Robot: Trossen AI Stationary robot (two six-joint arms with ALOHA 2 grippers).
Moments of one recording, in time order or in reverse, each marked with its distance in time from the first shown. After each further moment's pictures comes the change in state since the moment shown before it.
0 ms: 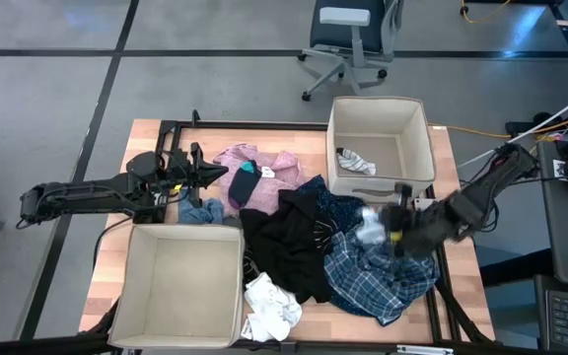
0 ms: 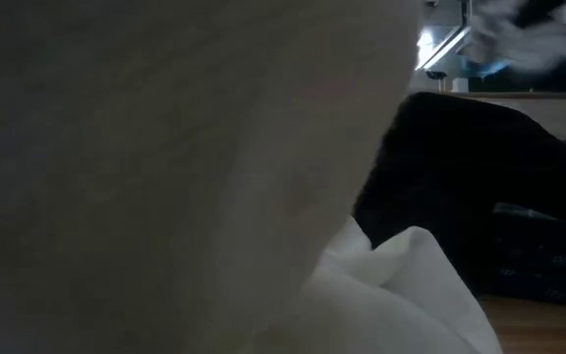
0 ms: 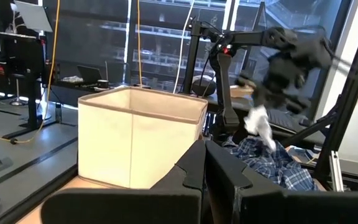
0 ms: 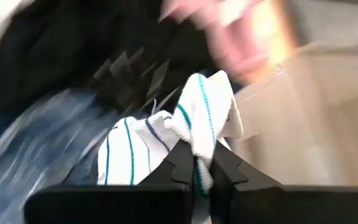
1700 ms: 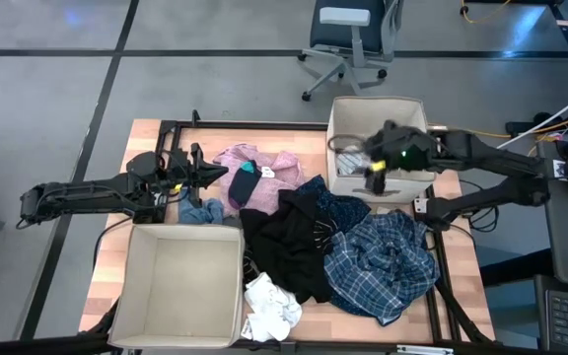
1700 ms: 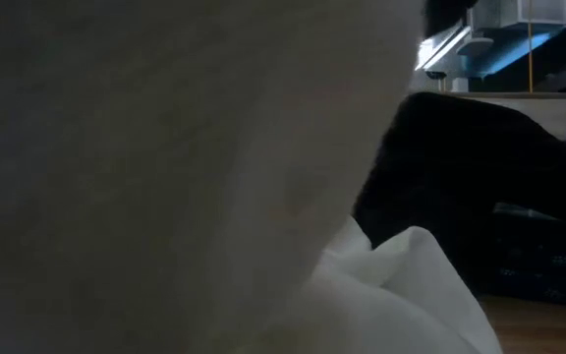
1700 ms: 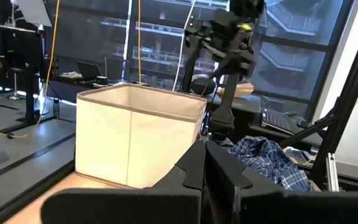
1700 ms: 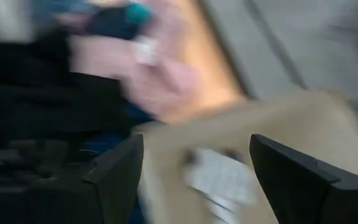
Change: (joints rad) left arm 0.000 0.000 0.000 -0.003 0.000 -0.026; right arm -0.733 0.040 0.207 0.179 -0.402 -0.573
